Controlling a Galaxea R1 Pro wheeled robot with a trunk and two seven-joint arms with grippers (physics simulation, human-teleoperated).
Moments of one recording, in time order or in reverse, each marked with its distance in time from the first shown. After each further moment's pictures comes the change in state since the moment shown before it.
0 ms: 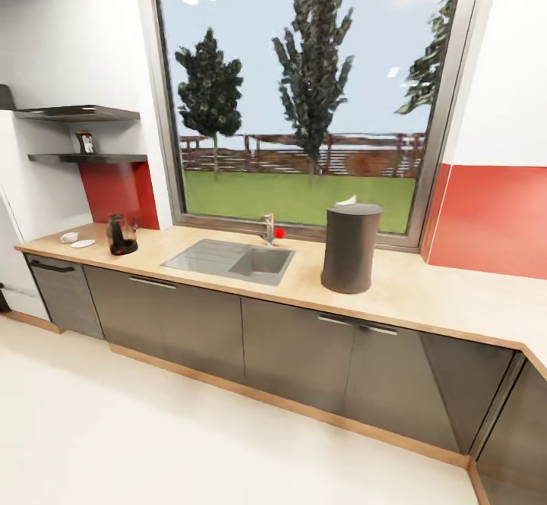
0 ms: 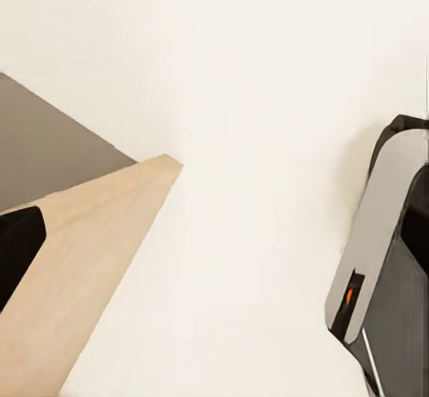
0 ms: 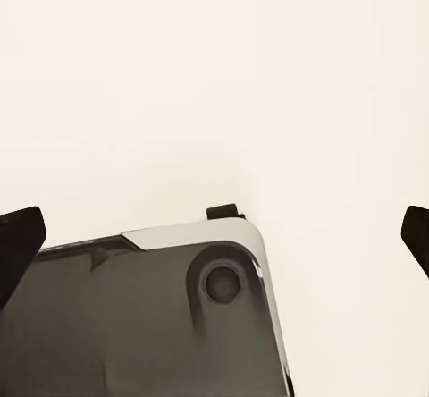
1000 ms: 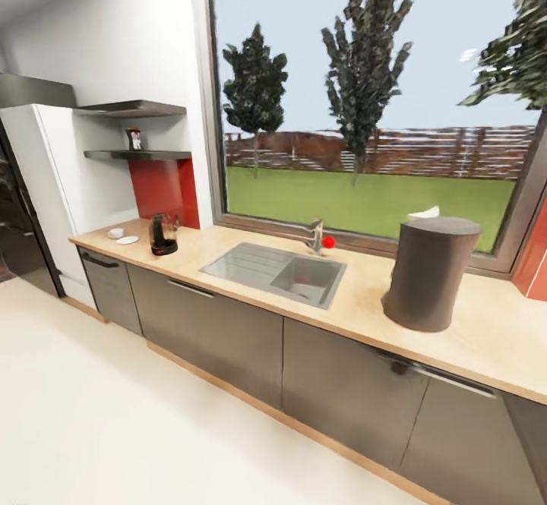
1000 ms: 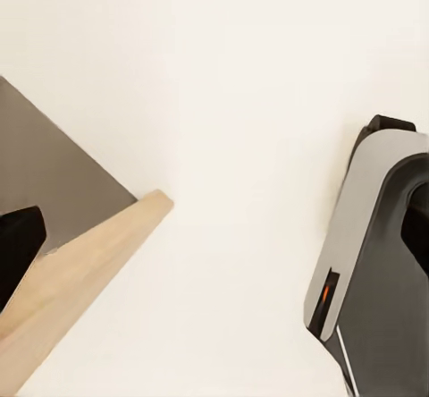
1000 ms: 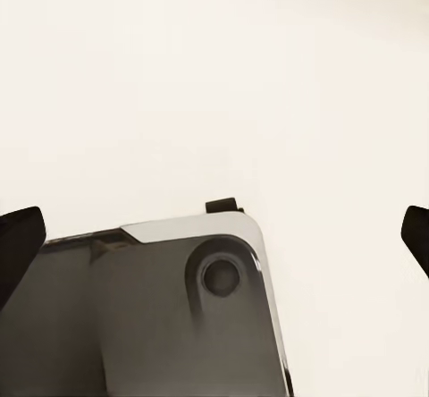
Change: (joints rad) left arm 0.000 -0.030 0.007 -0.010 0.003 -0.012 0.001; right arm 0.000 0.000 0.003 0.000 0.001 0.000 0.000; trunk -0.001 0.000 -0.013
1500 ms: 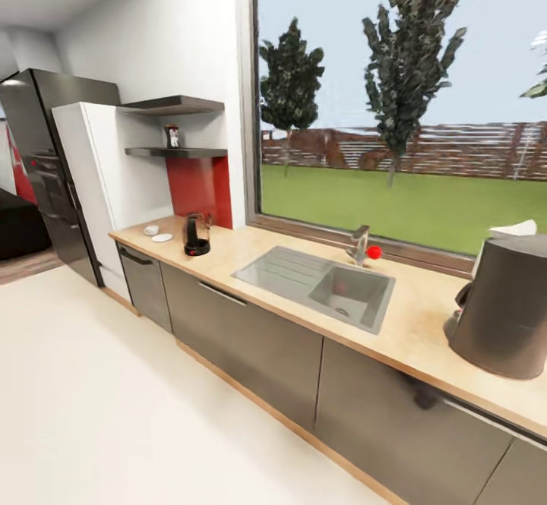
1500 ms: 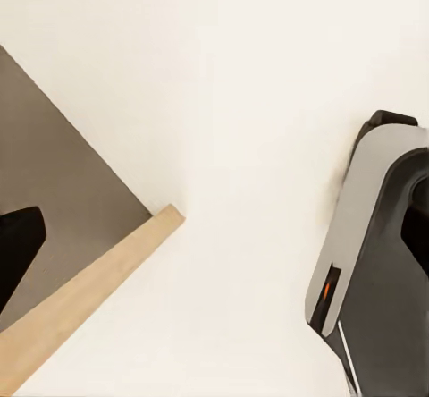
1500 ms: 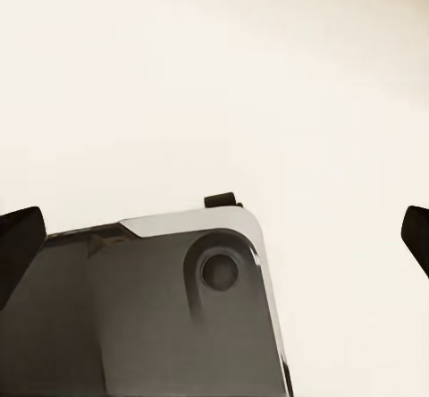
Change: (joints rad) left arm 0.000 0.000 0.000 0.000 0.000 -0.001 0.000; right arm 0.000 0.000 0.000 0.000 0.000 0.000 -0.001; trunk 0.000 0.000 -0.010
